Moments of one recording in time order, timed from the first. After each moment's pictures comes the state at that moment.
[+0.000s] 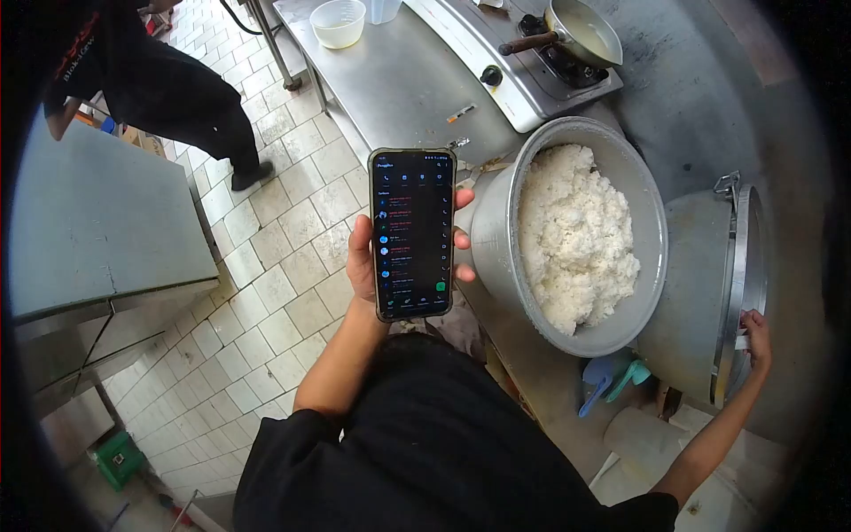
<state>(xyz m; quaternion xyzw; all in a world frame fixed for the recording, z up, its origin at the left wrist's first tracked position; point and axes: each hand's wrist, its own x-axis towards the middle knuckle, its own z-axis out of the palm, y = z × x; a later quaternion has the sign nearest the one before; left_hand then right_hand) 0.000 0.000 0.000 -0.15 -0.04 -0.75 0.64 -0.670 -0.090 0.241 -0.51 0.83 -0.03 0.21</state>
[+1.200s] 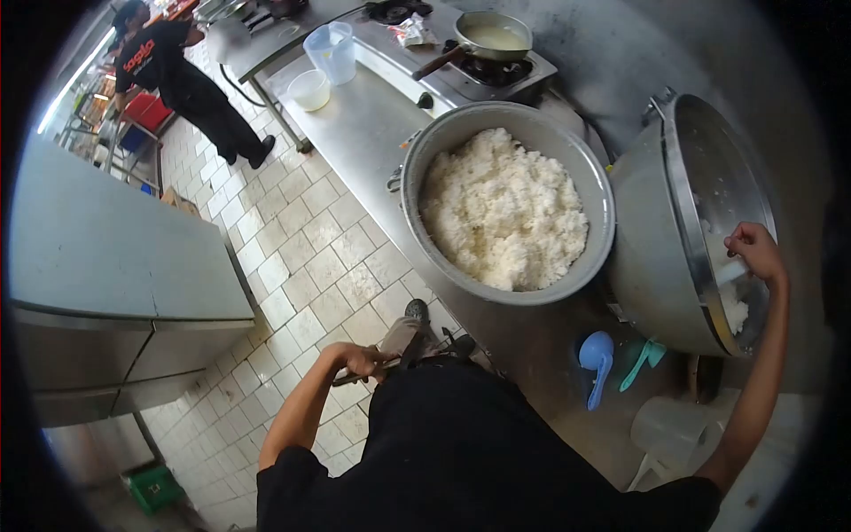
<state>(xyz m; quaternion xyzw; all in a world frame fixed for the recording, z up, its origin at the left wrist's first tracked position) -0.034 0.138 -0.091 0.42 -0.48 -0.72 -0.26 -0.650 -0.085 0.258 -0.63 0.74 -0.03 0.23</state>
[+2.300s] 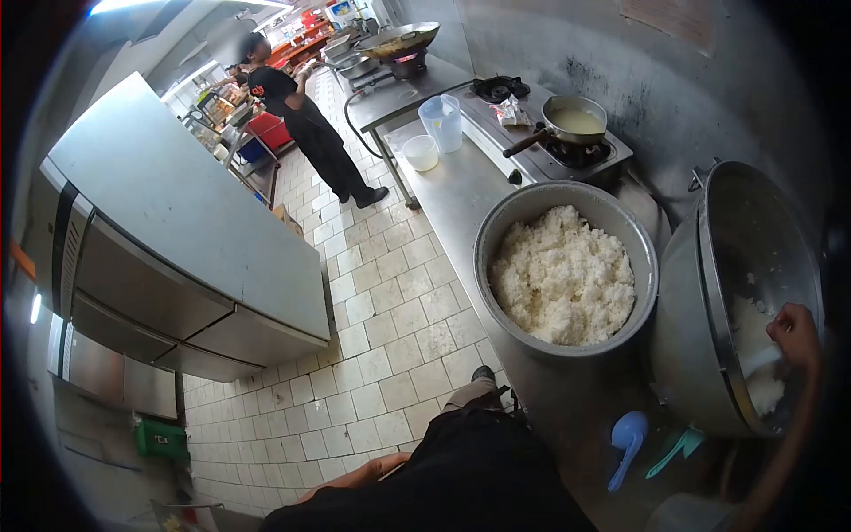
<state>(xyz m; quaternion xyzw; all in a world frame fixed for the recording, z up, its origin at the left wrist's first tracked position) -0.120 0.370 -0.110 0.62 -0.01 -0.74 0.25 -0.732 -0.072 0.214 -0.72 0.68 -0.09 0.11</state>
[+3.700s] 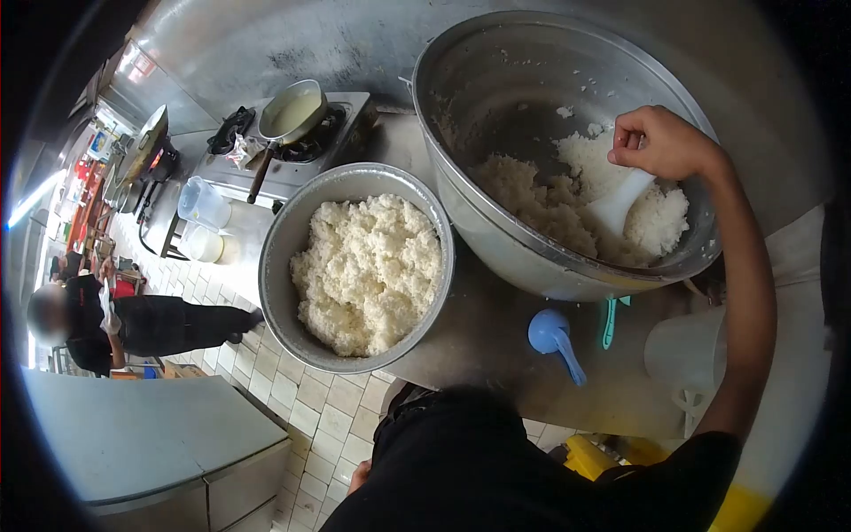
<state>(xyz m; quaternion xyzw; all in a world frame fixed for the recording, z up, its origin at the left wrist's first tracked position) -0.045 0.322 -0.153 0.52 0.13 -0.78 0.33 -0.697 -0.061 0.246 -0.71 0.68 -0.04 0.18</state>
